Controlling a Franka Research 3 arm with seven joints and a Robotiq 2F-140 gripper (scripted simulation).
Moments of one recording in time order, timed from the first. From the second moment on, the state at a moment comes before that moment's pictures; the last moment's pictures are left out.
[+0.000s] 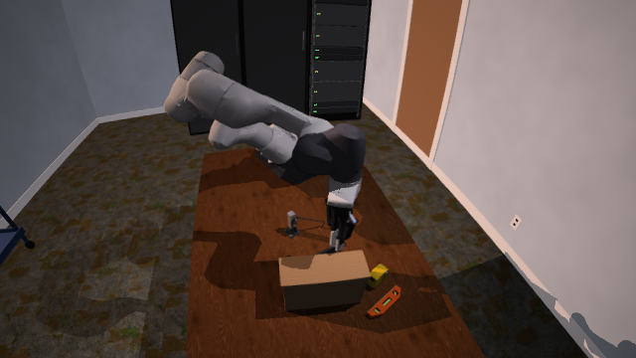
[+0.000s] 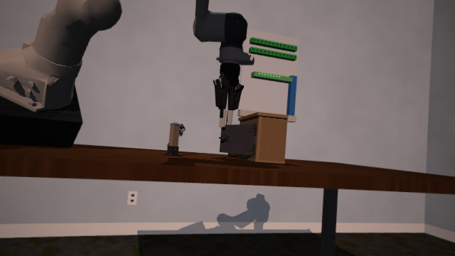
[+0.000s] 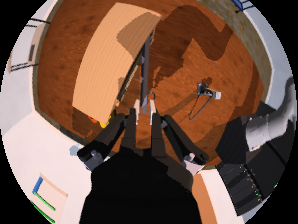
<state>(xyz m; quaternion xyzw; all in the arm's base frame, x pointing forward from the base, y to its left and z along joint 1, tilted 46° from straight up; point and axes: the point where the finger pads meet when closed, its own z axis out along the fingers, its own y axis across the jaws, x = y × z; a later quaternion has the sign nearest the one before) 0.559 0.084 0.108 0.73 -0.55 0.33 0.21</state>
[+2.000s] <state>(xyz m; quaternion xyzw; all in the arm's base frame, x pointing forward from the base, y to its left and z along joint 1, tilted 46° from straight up) 0.526 0.070 0.106 0.78 -0.48 0.31 0.24</state>
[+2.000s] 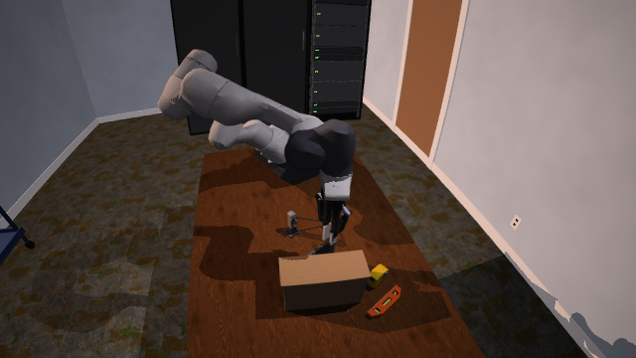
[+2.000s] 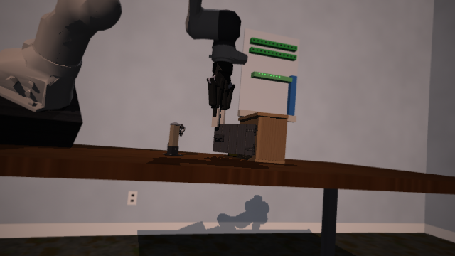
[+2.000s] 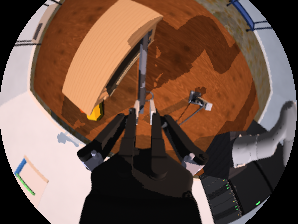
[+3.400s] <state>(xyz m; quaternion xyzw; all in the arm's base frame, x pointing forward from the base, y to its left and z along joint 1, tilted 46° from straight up) 0.513 0.064 0.107 0.80 -0.45 0.30 0.25</state>
